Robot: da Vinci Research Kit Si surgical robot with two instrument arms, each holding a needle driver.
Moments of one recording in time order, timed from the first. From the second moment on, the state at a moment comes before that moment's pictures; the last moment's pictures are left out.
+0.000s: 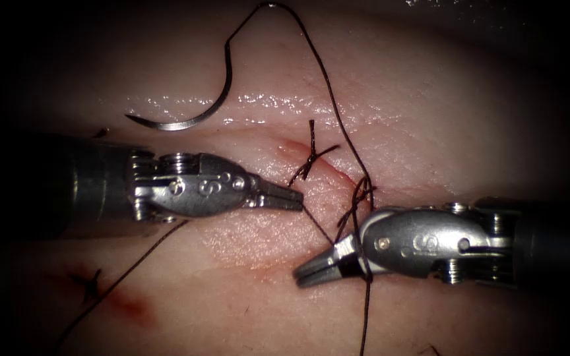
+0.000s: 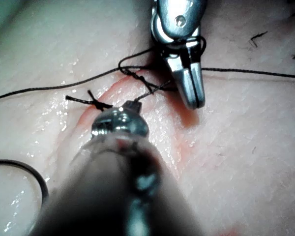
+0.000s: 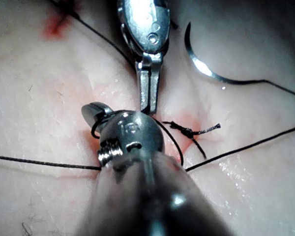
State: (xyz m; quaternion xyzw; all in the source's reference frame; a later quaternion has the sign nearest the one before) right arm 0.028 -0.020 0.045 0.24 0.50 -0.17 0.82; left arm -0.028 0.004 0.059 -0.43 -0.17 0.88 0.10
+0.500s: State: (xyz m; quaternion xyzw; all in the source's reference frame) right arm 0.023 -0.013 0.047 0.22 0.57 -0.10 0.79; left arm -0.022 -0.008 0.054 -0.41 -0.15 0.90 0.09
